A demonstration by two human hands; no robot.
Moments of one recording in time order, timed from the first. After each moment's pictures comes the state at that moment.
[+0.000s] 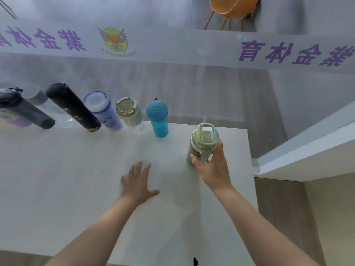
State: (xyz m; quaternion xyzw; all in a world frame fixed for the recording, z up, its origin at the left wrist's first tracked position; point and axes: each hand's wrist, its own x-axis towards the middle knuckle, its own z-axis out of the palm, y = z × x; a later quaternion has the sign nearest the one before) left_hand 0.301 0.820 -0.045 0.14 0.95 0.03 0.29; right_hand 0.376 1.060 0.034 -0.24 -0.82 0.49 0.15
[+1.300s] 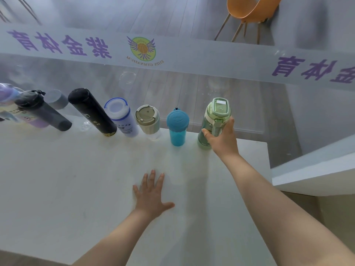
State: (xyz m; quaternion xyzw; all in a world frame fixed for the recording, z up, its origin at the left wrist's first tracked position) left_hand 0.300 0.811 -0.052 0.15 0.94 0.01 0.30; right_hand 0.248 1.084 0.044 -0.26 -0.84 0.47 0.13
